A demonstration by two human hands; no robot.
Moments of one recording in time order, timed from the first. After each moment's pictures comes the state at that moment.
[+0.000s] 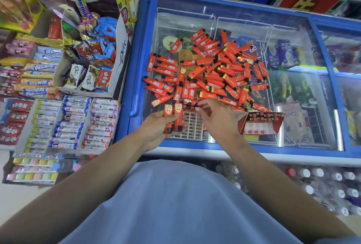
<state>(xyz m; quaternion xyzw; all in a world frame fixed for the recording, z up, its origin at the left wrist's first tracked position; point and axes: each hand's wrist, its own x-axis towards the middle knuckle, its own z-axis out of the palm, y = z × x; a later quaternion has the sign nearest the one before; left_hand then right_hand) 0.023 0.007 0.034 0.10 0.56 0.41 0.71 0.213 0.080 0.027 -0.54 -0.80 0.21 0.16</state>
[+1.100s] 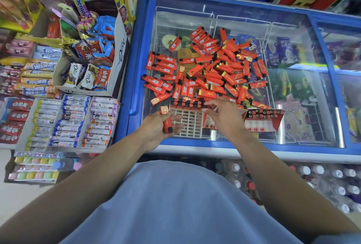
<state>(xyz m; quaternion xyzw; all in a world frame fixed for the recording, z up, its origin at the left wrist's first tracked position) 0.026 0.002 0.029 0.03 0.58 0.42 0.70 0.238 0.099 0.020 -0.58 -0.77 0.27 0.07</state>
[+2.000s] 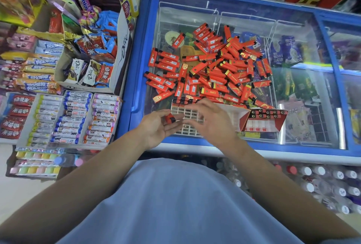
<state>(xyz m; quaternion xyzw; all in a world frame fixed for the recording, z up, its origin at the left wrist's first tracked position) 0.020 0.003 0.026 -0.06 0.53 0.45 0.72 0.208 0.061 0.027 -0.41 -0.87 0.19 0.18</state>
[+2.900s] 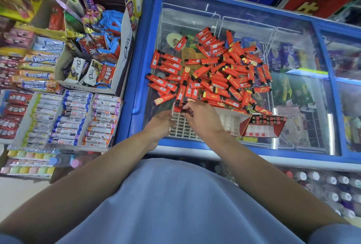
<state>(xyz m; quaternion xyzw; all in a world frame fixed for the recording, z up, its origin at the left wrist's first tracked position) 0.019 0.010 -0.004 0.17 0.68 0.32 0.64 0.161 0.076 0.025 -0.50 -0.84 0.23 0.04</state>
